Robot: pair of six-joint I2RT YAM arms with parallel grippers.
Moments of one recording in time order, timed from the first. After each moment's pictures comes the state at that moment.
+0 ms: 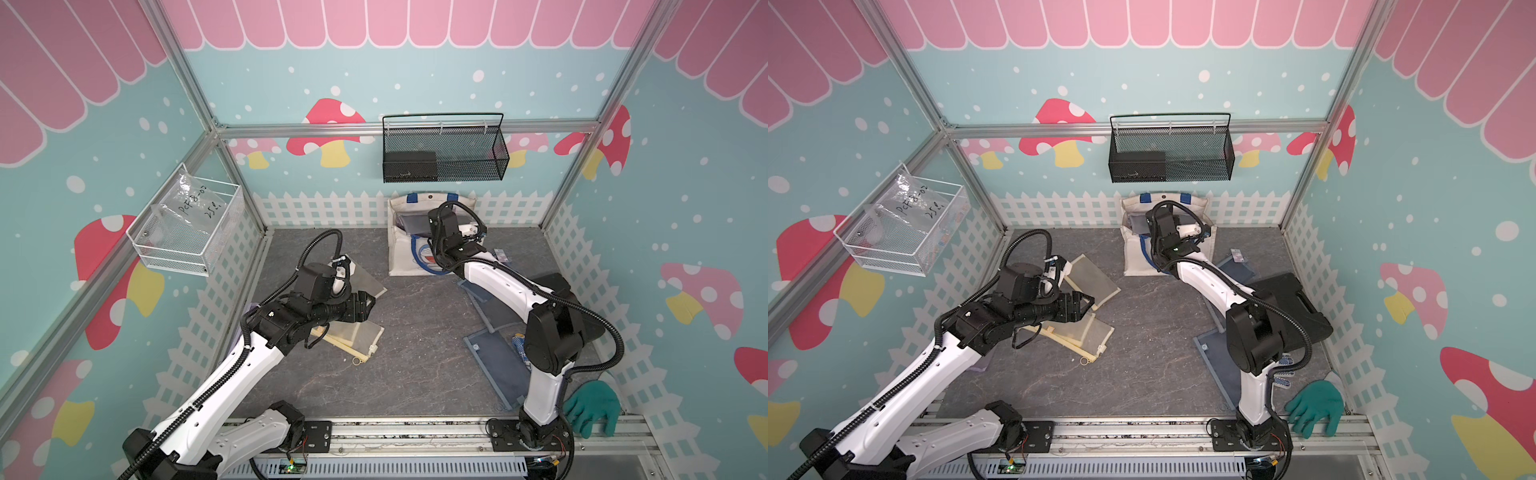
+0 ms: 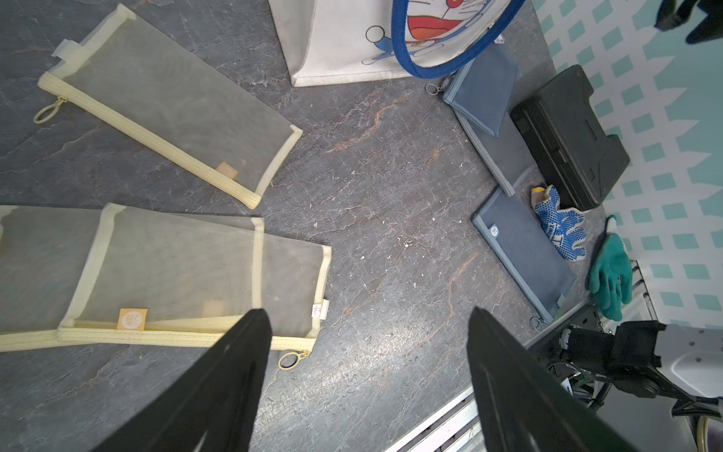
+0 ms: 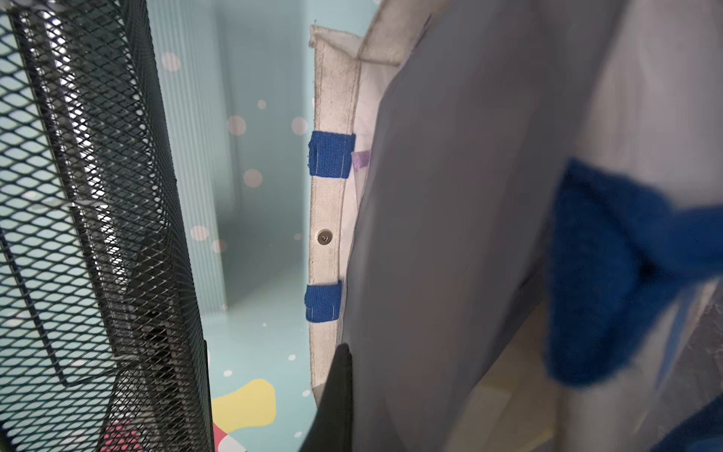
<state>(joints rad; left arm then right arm) -0.52 1.04 1.08 -0.75 0.13 -0.41 0.53 1.89 1.62 -0.16 0.61 1.71</state>
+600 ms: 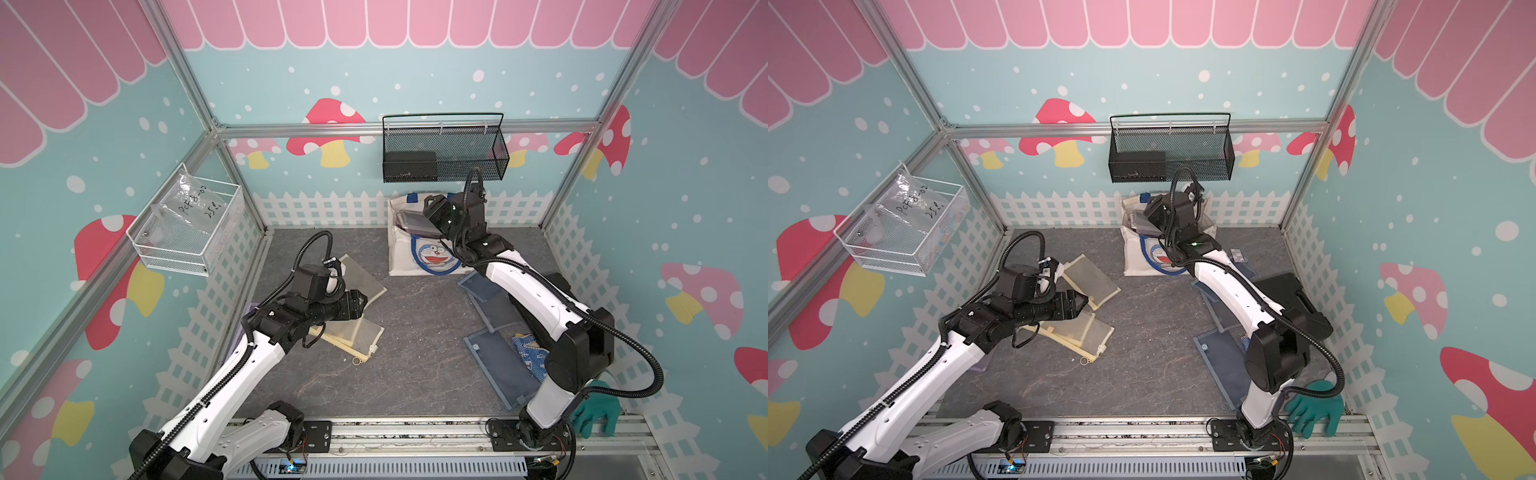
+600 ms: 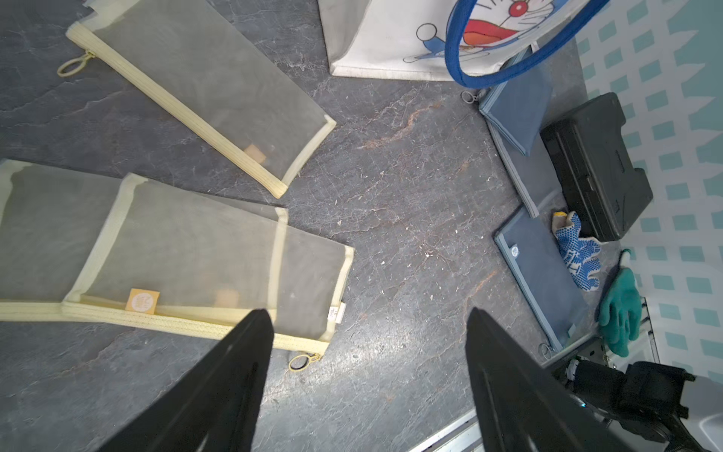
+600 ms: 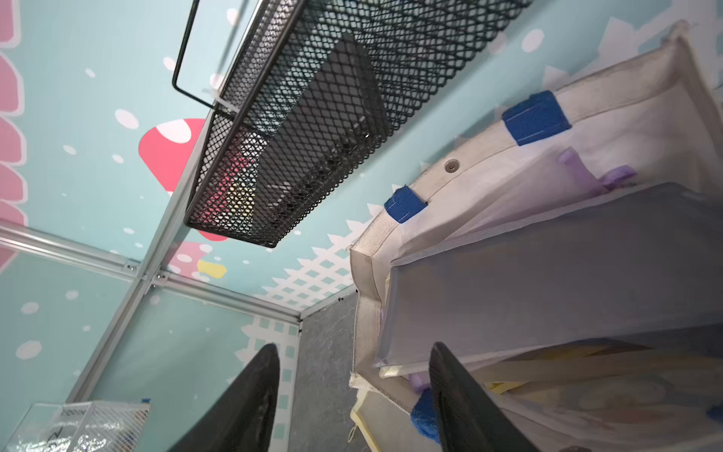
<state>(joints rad) -0.52 1.02 1.07 -0.74 0.11 -0.41 0.51 1.91 1.72 -0.16 0.53 1.52</state>
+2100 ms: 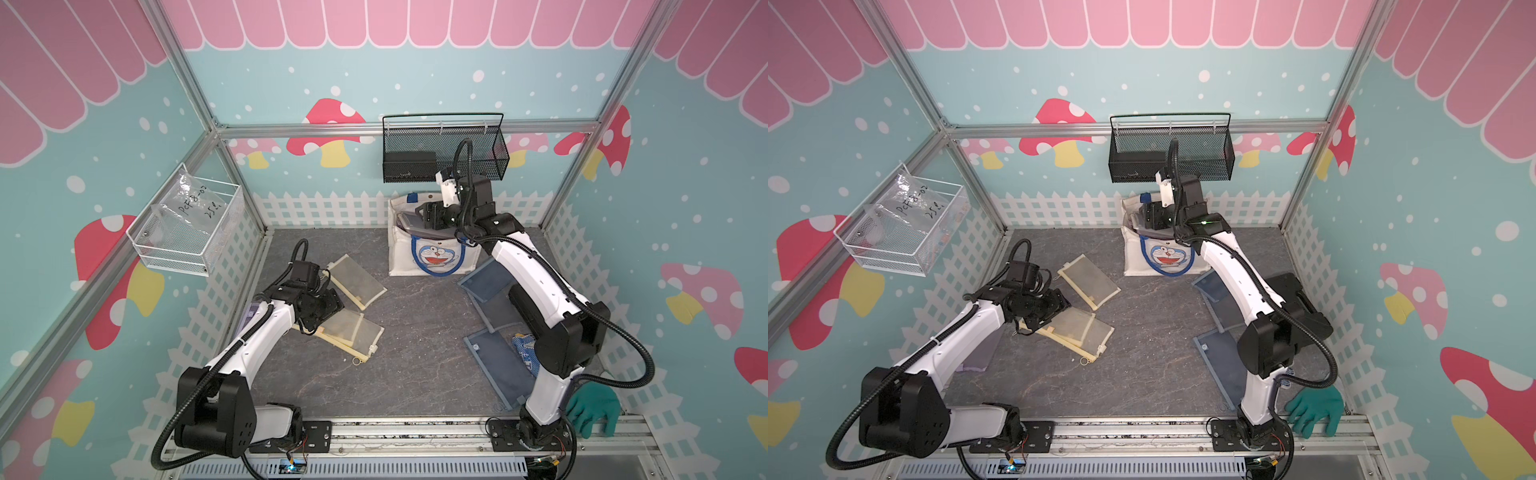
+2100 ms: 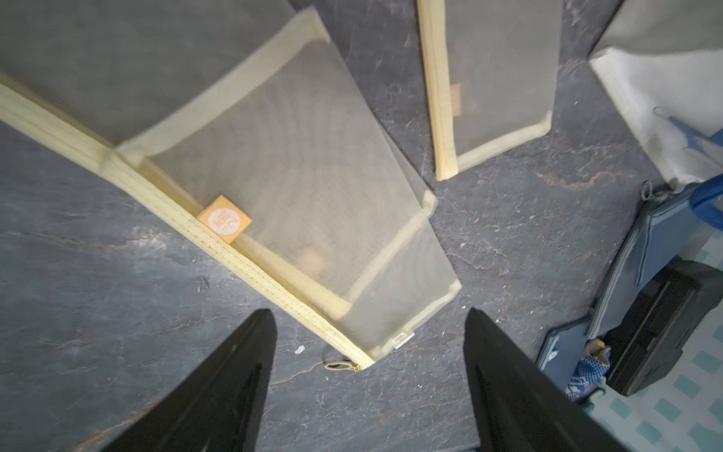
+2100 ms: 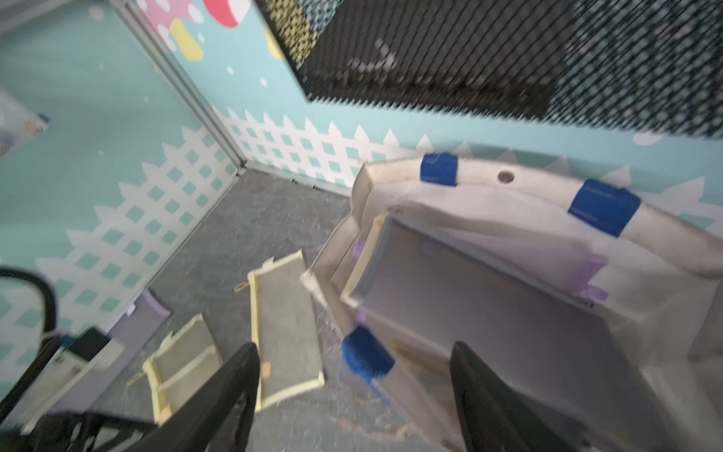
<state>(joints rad) -0.36 1.18 1.00 -0.74 0.13 -0.74 0.35 2.01 1.85 -0.31 -0.20 0.48</state>
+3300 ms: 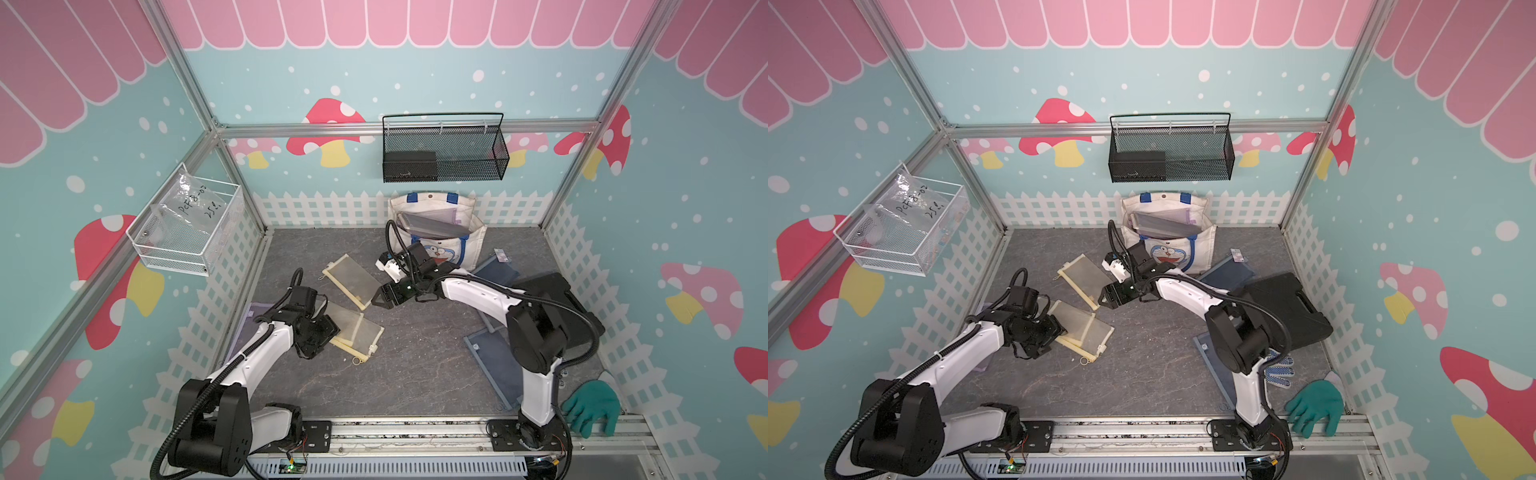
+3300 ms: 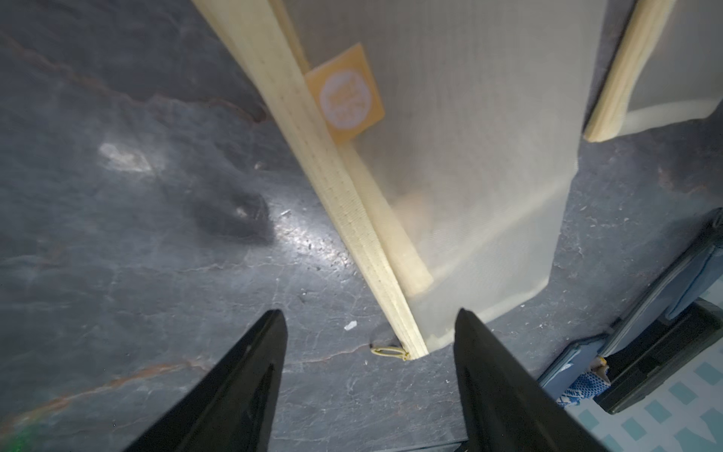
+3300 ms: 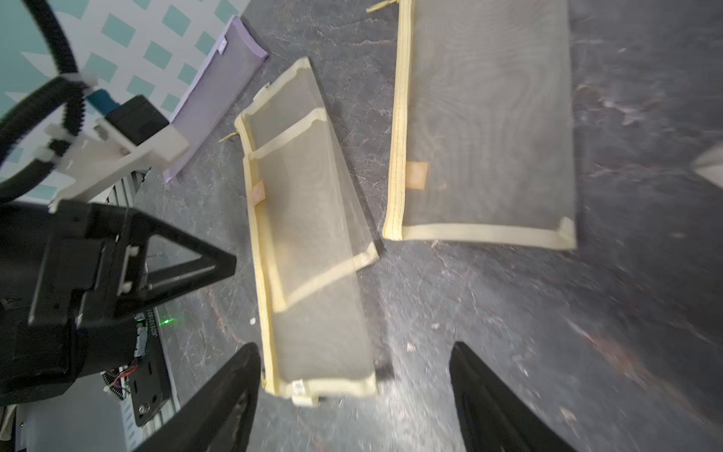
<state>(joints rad) -0.12 1.24 0.65 -0.67 0.25 -0.92 0.69 2.08 1.59 -0.43 -0.53 0.15</state>
